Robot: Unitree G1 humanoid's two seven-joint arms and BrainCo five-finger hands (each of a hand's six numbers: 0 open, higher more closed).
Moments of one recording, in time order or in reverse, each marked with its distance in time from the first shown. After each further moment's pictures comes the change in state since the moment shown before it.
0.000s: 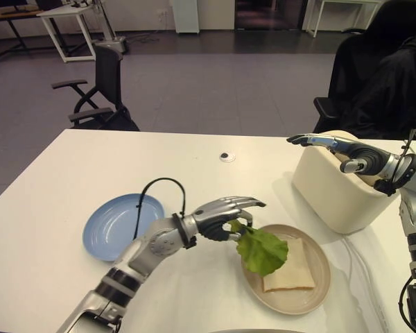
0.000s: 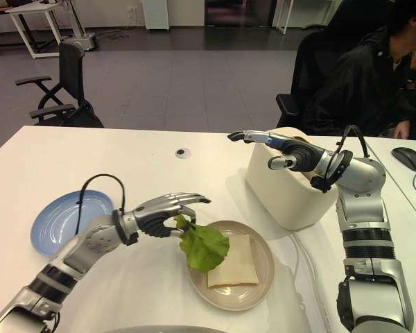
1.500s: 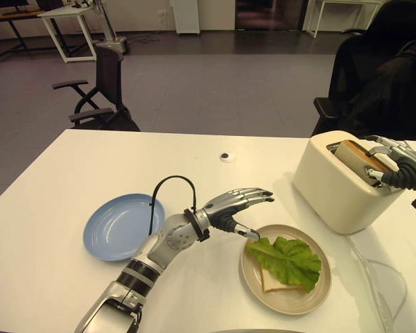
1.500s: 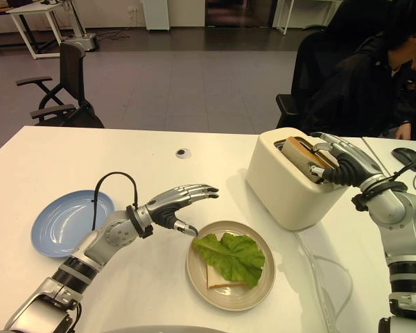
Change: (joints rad) left arm -0.043 -0.068 0.053 0.125 0.056 -0.020 0.103; right arm 0.257 -0.186 -0.127 0.046 -0.508 0.114 -0.673
